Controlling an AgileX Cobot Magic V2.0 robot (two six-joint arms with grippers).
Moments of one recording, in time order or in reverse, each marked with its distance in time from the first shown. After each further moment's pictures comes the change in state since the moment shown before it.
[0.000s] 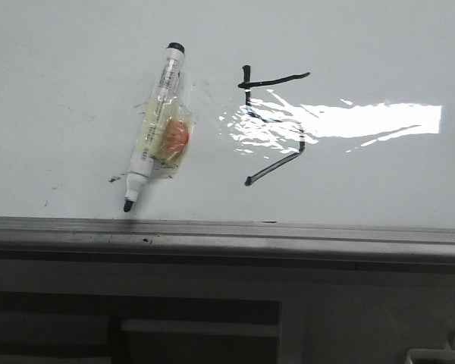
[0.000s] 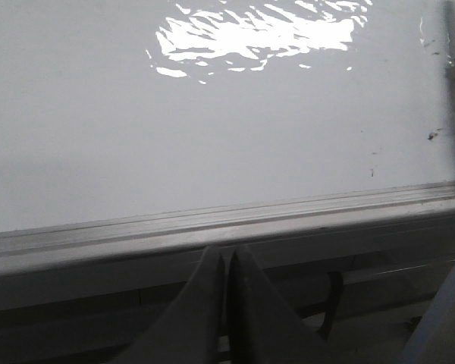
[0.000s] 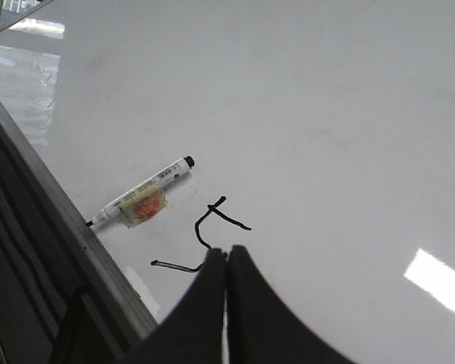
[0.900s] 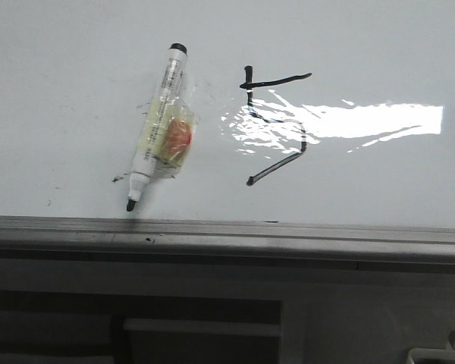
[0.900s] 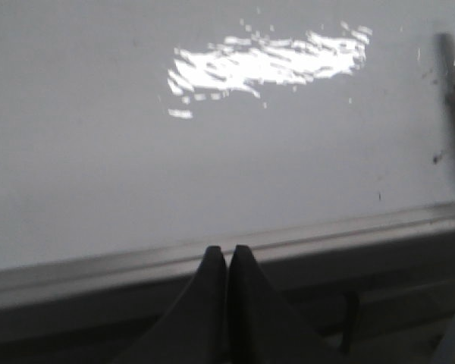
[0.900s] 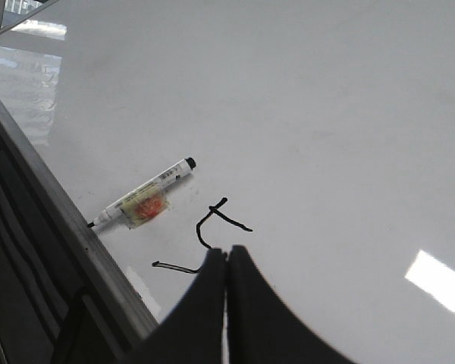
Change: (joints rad) left arm 0.000 0.000 0.002 -0.006 -0.041 0.049; right arm 0.000 0.000 -0.002 0.000 0.000 0.000
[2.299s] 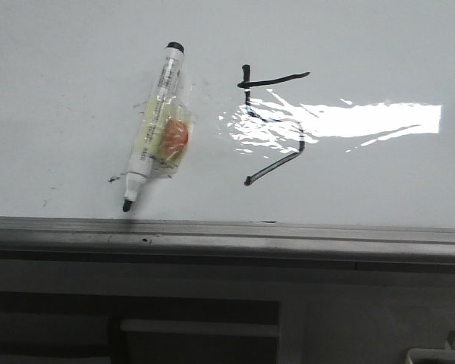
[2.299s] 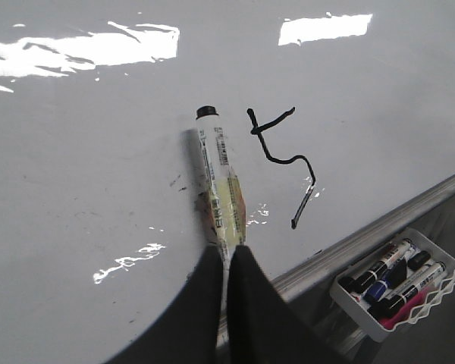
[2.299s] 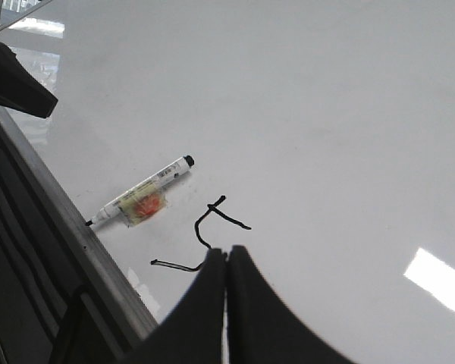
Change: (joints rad) left arm -0.598 0.609 -0.298 -0.640 -0.373 0.526; right arm 0.000 0.001 -0.002 0.002 0.000 -0.002
